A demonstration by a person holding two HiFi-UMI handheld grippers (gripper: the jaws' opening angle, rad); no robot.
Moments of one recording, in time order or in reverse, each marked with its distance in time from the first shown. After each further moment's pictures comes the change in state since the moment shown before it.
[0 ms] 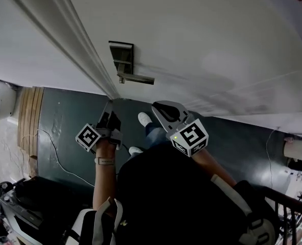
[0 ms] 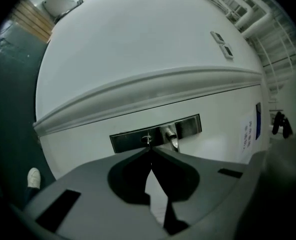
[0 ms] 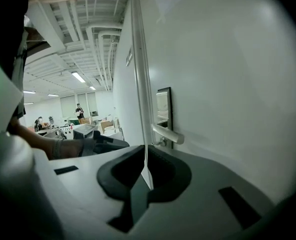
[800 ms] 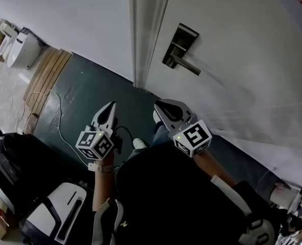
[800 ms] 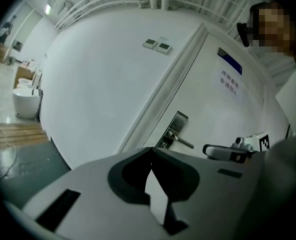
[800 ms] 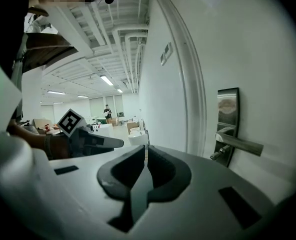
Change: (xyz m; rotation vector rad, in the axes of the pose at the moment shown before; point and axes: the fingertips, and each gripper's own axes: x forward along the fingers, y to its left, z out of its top) left arm -0.188 -0.045 0.035 0.741 -0.113 0.266; right arm 0.031 0.154 0.021 -0.117 -0.040 0.299
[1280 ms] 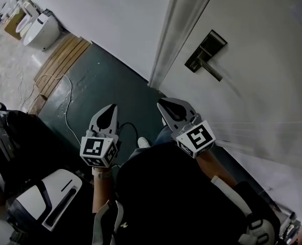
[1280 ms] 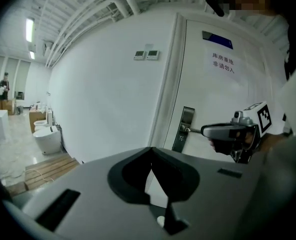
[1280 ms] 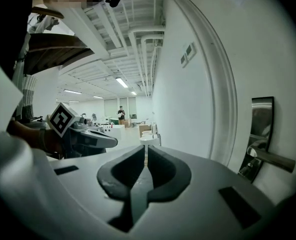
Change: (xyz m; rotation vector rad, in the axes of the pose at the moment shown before) left arm -0.086 0.021 0.020 0.296 0.021 0.235; right arm 0.035 0.062 0.019 -0.086 -0.038 0.143
